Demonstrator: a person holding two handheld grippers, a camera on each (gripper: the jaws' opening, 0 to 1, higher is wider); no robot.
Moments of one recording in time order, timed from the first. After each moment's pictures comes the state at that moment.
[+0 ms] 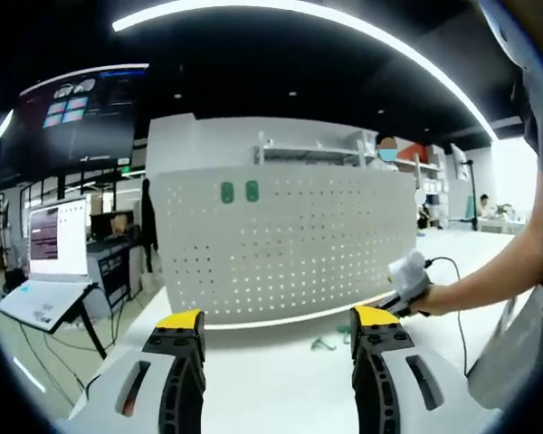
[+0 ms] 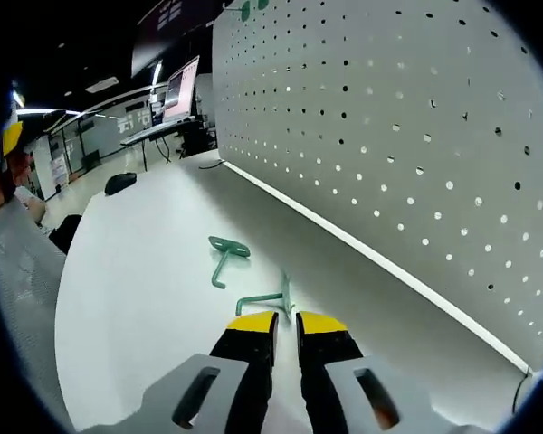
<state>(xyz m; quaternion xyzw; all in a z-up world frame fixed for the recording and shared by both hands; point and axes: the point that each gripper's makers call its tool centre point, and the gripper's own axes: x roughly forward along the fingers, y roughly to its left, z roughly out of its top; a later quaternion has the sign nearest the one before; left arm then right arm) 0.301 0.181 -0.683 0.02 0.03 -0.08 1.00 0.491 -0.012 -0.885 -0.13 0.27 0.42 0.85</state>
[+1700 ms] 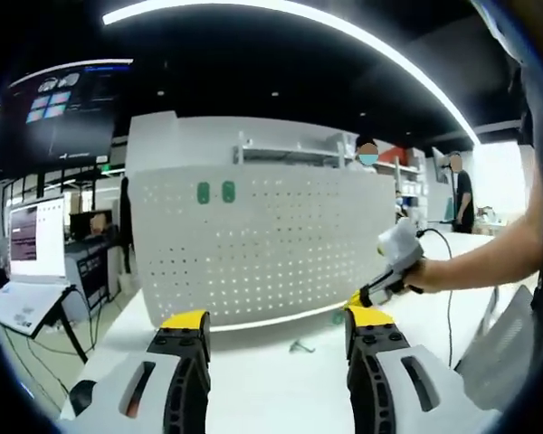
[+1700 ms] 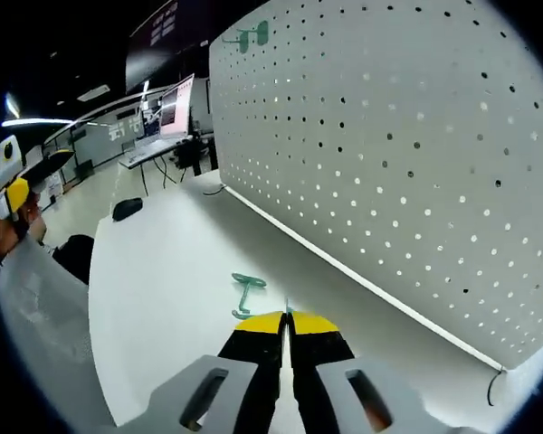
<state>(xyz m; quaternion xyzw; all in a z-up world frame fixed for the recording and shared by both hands) 0.305 0.160 -0.679 0.00 0.03 -0.15 0.99 0.468 -0.014 -0.806 -0.11 0.27 0.41 0.87</state>
